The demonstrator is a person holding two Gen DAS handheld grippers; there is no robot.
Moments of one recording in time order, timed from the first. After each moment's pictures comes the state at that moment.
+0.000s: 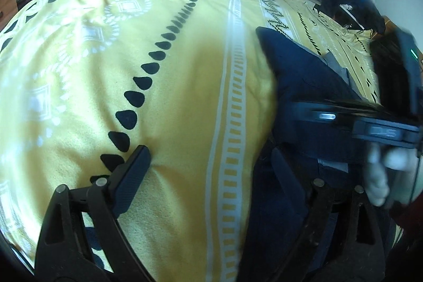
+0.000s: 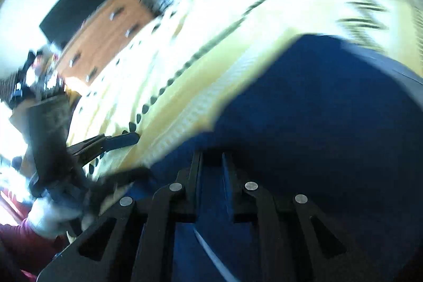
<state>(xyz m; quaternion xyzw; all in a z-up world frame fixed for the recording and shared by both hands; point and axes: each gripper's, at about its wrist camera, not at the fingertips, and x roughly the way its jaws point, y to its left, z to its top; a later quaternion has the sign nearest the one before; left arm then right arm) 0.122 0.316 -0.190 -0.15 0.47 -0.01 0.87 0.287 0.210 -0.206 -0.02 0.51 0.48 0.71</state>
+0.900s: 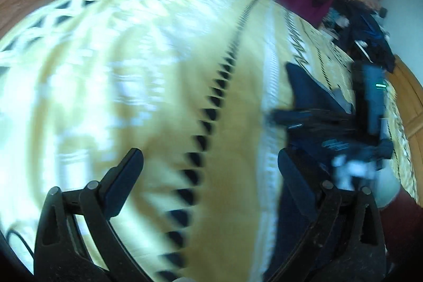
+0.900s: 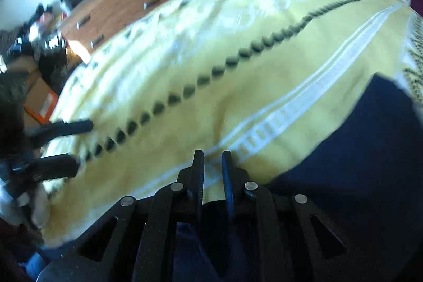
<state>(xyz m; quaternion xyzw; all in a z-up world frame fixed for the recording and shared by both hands) 0.054 0.388 -0.158 -0.21 0.43 0.06 0.88 0.274 0.259 -0.205 -0.09 0.45 0.51 0.73</state>
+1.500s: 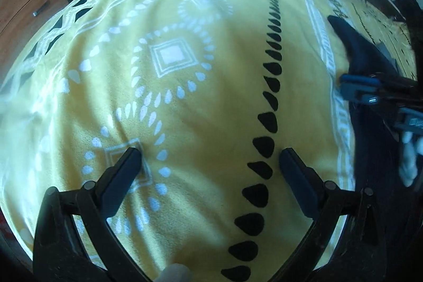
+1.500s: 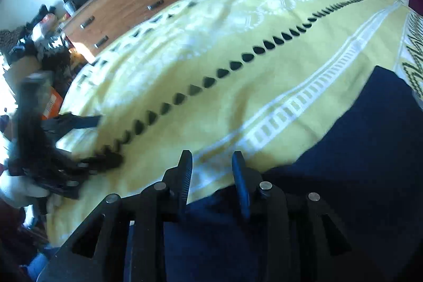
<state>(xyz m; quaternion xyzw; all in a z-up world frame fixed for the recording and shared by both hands) 0.065 0.387 -0.199 -0.09 0.53 0.11 0.84 0.240 0.248 -0.202 -0.08 0.46 0.52 0.72</state>
